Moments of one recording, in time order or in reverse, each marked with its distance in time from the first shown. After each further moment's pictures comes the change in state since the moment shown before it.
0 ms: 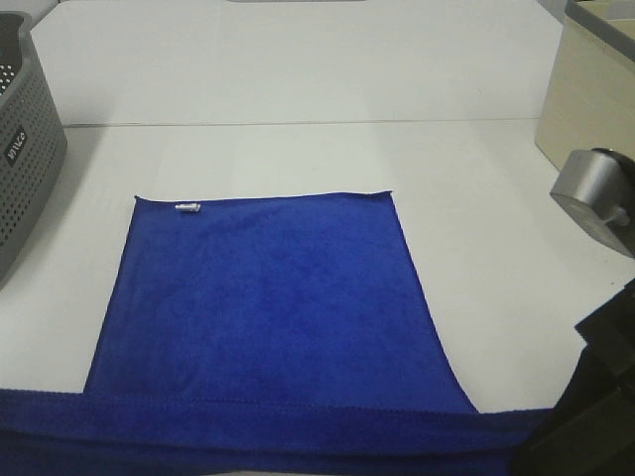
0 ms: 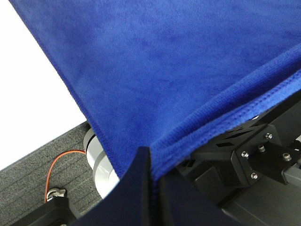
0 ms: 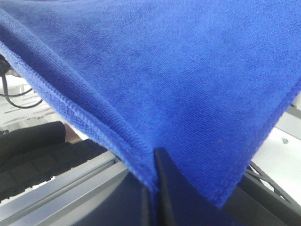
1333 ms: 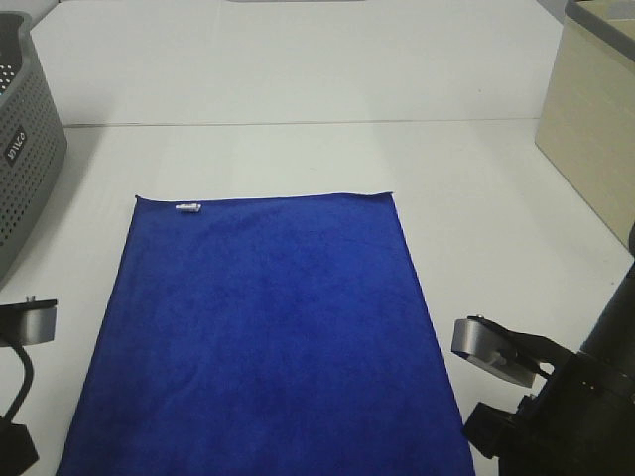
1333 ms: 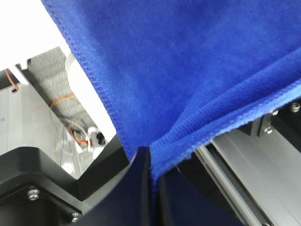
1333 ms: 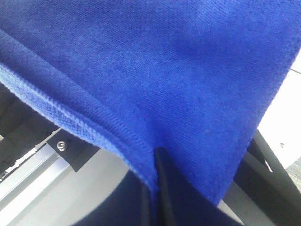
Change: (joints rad) left arm 0.000 0.587 0.075 -0.051 -0.008 0.038; right arm 0.000 0.605 0.089 0.028 -0.126 -0.271
